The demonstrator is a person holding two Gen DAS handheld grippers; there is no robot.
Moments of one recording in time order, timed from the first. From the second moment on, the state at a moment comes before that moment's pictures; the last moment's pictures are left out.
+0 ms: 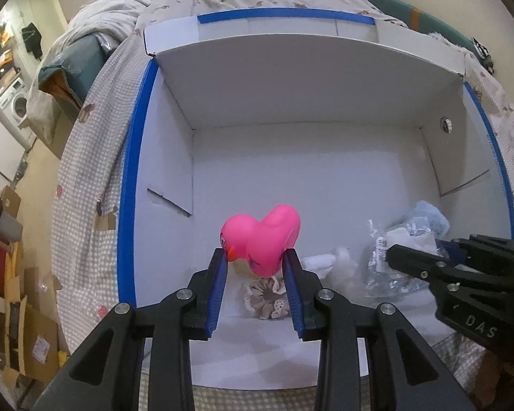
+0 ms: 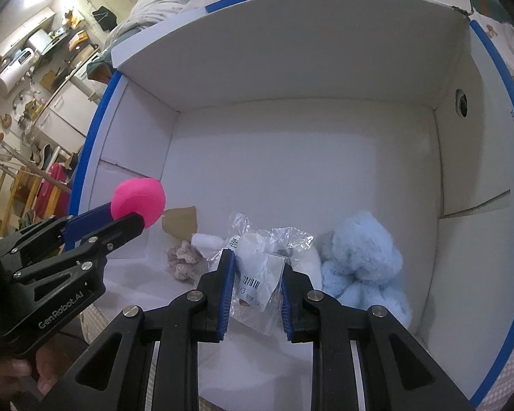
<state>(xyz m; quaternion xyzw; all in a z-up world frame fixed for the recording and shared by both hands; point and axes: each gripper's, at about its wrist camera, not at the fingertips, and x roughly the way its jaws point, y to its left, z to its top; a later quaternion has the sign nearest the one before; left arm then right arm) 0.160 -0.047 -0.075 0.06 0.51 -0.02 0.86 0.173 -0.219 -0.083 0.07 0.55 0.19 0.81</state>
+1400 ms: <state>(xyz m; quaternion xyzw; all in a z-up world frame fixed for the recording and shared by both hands) 0.128 -0.025 -0.033 0.02 0.47 0.00 0.88 0.155 -0.252 -0.057 0.15 0.49 0.16 0.84</state>
